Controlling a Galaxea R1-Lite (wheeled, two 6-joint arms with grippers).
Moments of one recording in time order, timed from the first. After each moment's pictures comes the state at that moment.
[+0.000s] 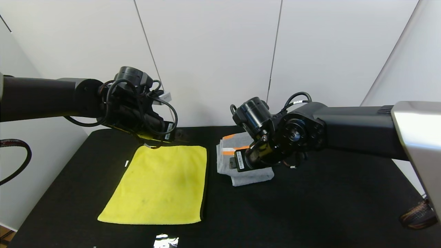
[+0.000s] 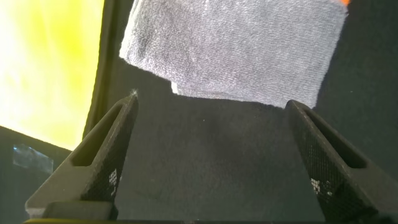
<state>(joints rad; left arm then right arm) -0.20 2.00 -1.67 0.44 -0.12 0.05 0.72 2.25 -1.95 0.60 -0.20 0.41</state>
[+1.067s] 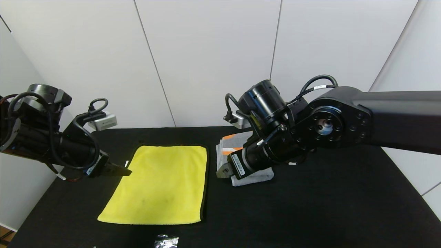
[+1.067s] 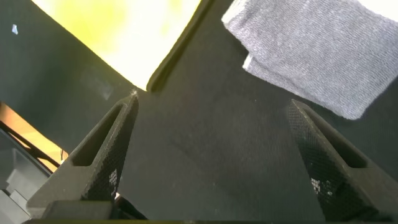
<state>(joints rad) 0.15 1.74 -1.28 0.51 -0.31 0.61 0.76 2.11 -1.86 0.57 0.04 0.18</state>
